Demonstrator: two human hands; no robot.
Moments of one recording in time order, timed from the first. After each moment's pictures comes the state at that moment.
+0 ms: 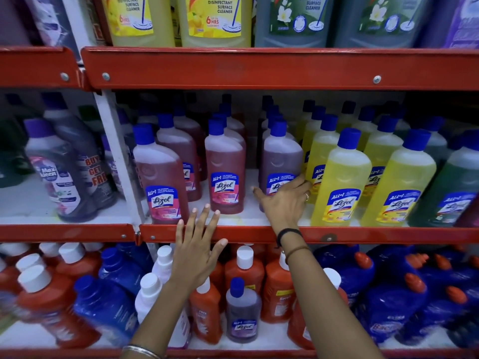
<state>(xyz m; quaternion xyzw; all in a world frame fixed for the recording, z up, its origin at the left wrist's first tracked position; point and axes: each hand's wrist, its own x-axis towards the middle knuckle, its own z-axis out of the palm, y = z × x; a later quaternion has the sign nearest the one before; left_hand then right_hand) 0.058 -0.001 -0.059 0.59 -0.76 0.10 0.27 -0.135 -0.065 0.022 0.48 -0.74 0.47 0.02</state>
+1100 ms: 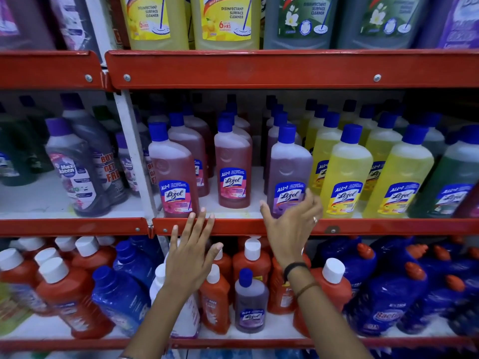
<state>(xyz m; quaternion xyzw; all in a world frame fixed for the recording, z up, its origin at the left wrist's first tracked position) 0.080 0.025 -0.069 0.60 -0.75 0.10 0.25 -0.122 0.009 -0.002 0.46 -0.68 0.57 0.03</state>
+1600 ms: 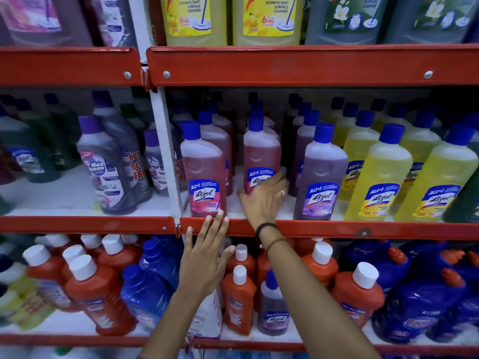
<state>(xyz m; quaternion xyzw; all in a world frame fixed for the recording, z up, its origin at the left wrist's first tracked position) 0.115 0.027 -0.072 0.59 -0.76 0.09 0.25 -0.018 -0.054 0.022 0.52 -0.71 0.47 -0.04</state>
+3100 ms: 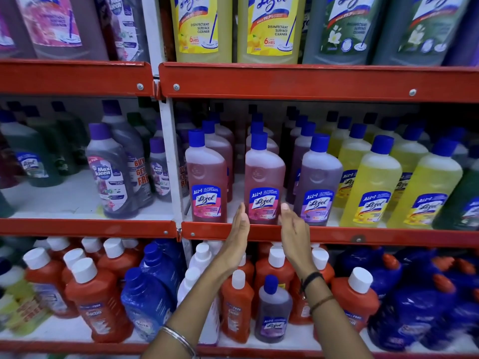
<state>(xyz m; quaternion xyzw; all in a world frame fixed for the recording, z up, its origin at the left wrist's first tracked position) 0.053 0.023 -0.013 0.43 -0.62 -0.48 0.45 -0.088 0.016 -0.007 0.55 -0.49 0.61 -0.29</state>
